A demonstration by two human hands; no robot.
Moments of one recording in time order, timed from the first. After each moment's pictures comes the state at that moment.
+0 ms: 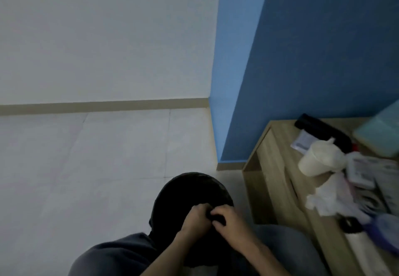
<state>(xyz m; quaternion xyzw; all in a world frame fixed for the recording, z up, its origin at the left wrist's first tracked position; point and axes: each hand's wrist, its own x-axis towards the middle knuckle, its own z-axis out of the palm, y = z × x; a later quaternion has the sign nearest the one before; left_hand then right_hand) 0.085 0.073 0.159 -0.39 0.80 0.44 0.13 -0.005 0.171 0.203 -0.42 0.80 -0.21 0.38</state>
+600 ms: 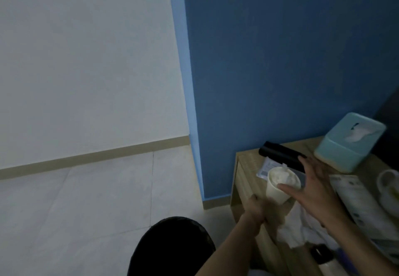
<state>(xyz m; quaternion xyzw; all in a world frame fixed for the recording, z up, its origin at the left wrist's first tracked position) -0.144 0.151 0.240 -0.41 0.52 0.75 0.06 -0.231 0.254 0.313 -0.25 0.92 -0.30 0.07</state>
